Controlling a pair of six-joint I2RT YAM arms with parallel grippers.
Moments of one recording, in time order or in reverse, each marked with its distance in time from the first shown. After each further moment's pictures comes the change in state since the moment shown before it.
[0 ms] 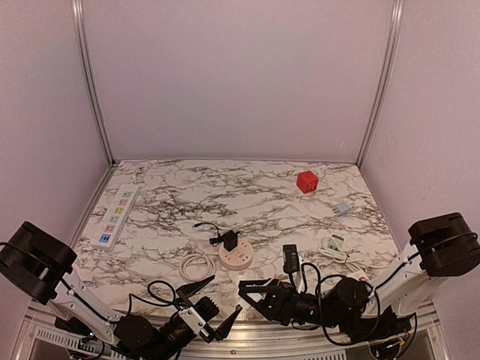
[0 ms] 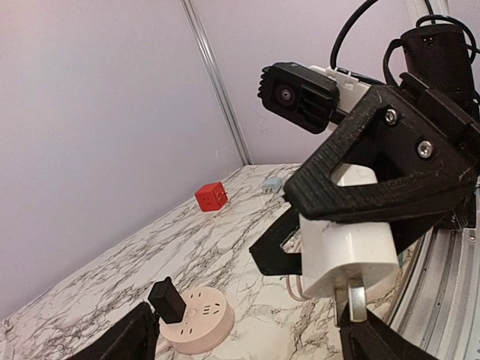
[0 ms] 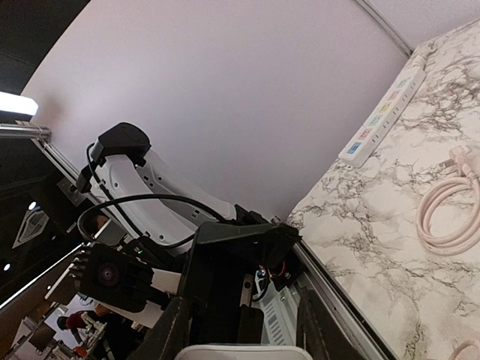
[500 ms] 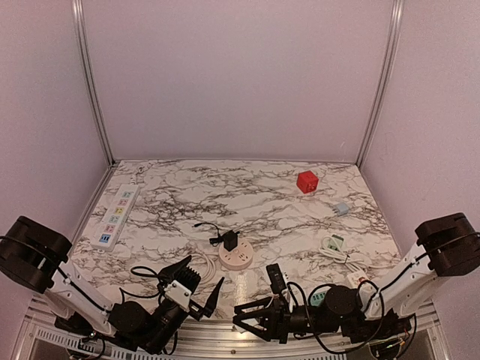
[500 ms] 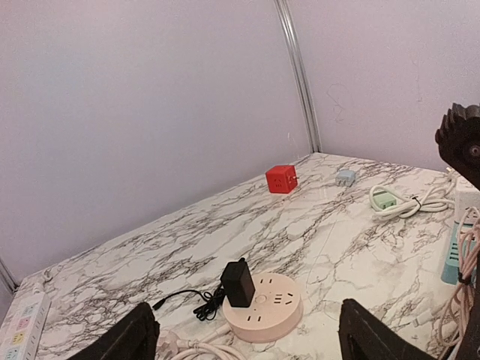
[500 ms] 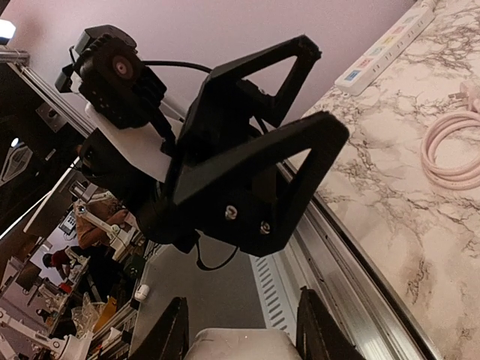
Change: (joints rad) left arm 0.068 -0.058 -0.047 0.047 -0.175 -0.018; right arm 0.043 -0.051 0.002 -0.232 -0.090 -0.045
